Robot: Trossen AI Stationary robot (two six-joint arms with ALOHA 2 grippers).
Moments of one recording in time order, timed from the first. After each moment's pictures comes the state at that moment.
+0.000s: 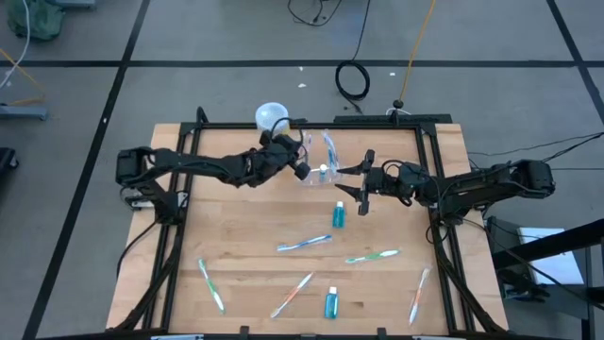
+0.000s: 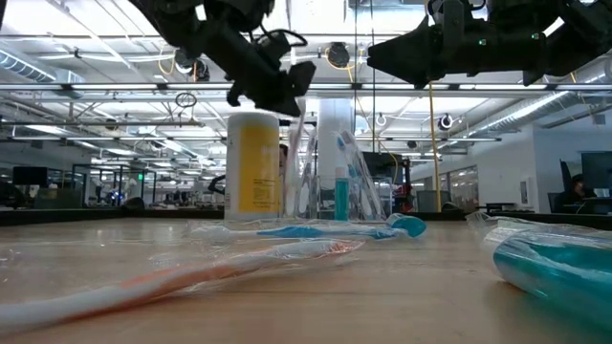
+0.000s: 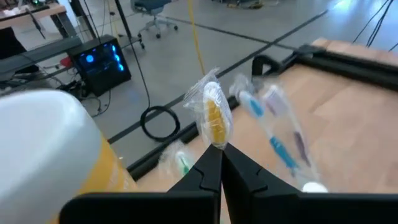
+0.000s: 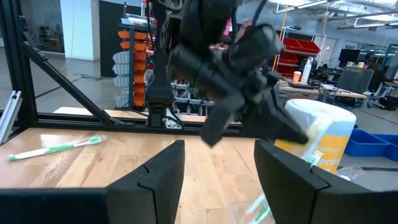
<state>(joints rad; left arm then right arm) 0.18 1.63 1.02 0.21 -0.63 -0.14 -0.11 1.16 0.40 0.84 0.03 -0.12</state>
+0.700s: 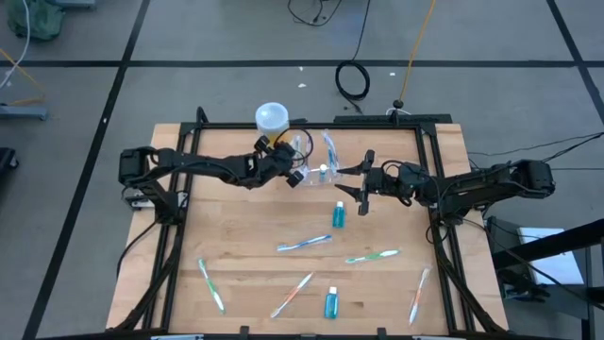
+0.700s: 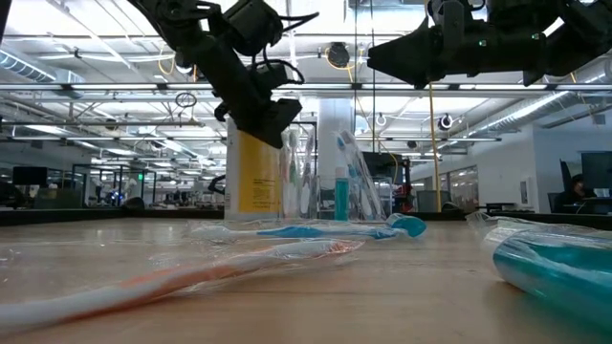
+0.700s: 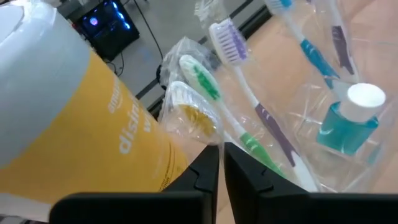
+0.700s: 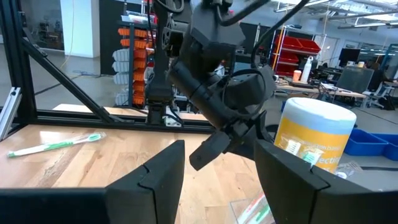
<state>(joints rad) 0.18 1.66 1.02 -0.06 -0.63 -0.16 -0.11 1.16 0.40 0.83 0.03 -0.12</state>
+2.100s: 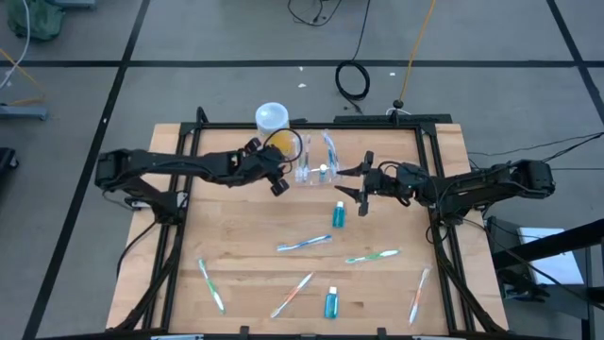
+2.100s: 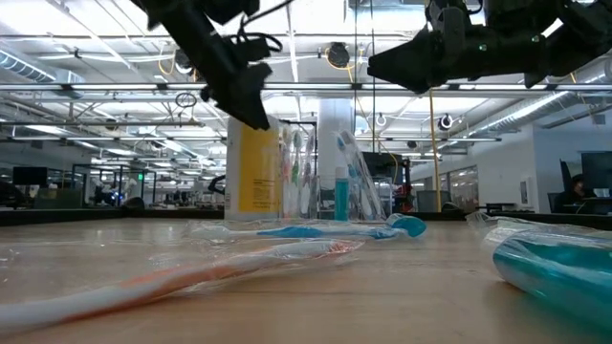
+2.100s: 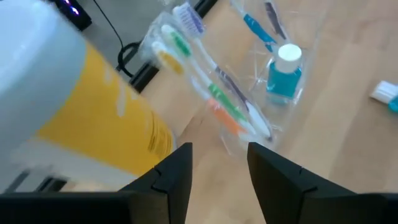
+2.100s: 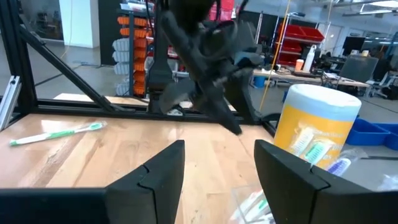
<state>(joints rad) 0.15 1.45 1.02 -0.35 -0.45 -0.15 -0.11 1.16 0.40 0.79 0.03 -0.12</state>
